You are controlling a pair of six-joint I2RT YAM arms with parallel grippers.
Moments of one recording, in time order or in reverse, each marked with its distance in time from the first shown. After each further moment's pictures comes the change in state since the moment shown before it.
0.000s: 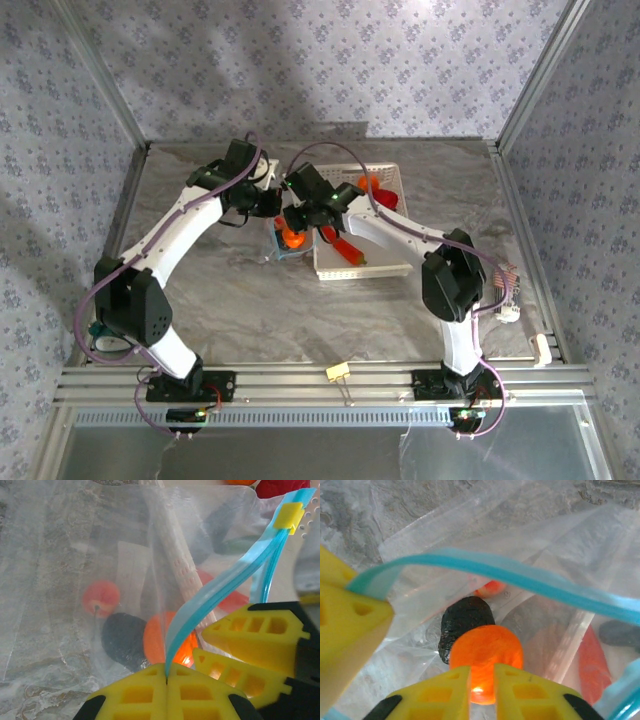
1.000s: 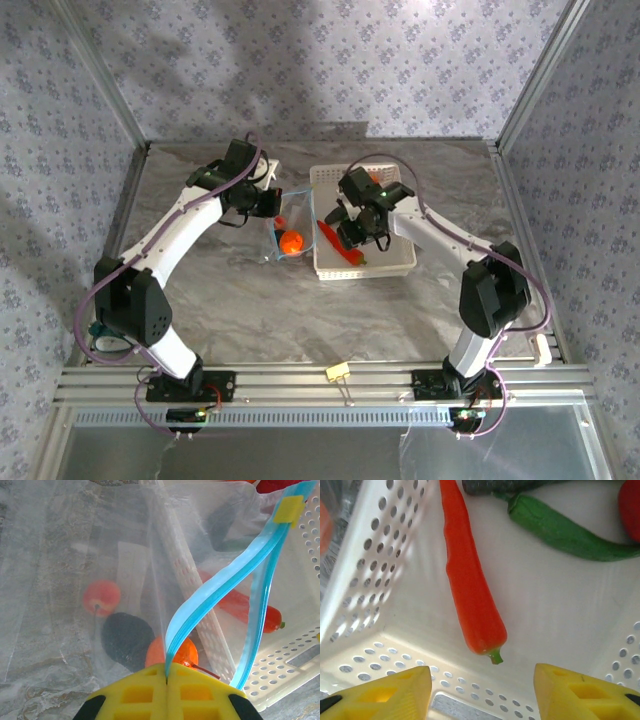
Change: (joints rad) left arm 0.000 -0.001 -0.003 0.003 -0.001 0.008; right arm -0.188 -0.235 -0.283 -0.273 0.029 -0.159
